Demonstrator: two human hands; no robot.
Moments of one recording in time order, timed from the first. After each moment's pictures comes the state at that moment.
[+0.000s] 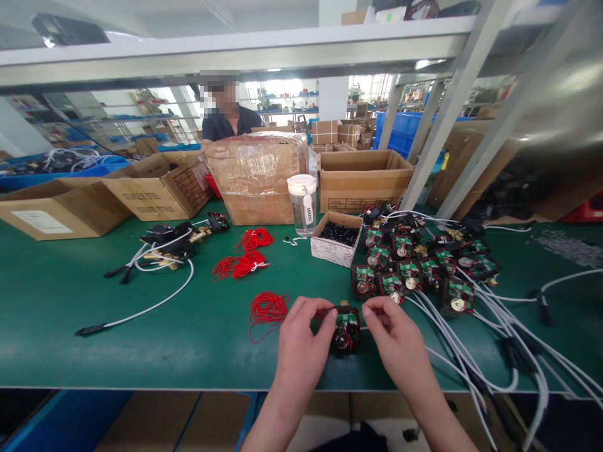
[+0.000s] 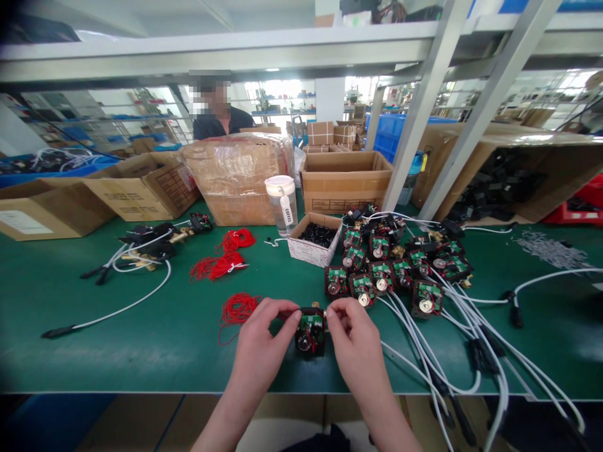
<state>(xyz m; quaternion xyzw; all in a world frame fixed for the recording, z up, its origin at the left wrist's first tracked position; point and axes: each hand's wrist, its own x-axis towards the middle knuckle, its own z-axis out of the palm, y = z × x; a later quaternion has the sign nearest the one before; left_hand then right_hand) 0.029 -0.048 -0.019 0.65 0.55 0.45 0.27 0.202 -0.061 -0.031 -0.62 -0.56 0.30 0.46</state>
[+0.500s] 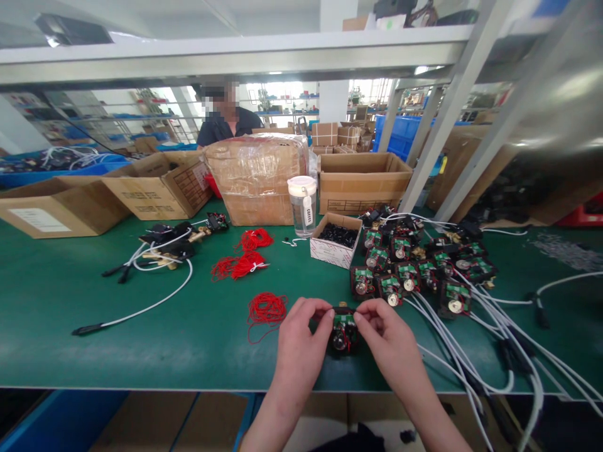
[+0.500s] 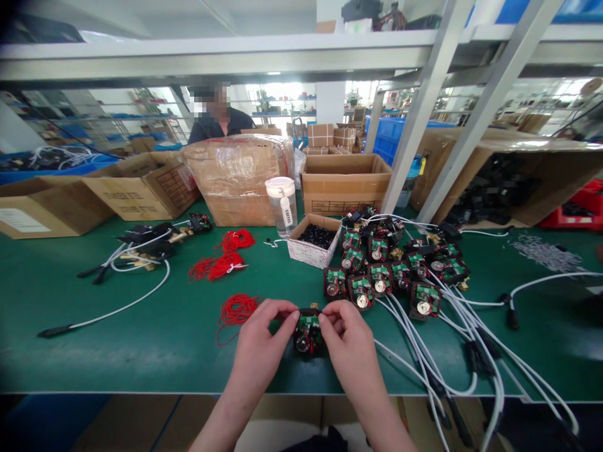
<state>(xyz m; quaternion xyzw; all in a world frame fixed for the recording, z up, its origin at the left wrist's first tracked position) 0.029 -0.046 -0.022 0.64 0.56 0.44 0.29 0.199 -0.060 -0.031 -0.61 -0.55 0.35 0.46</state>
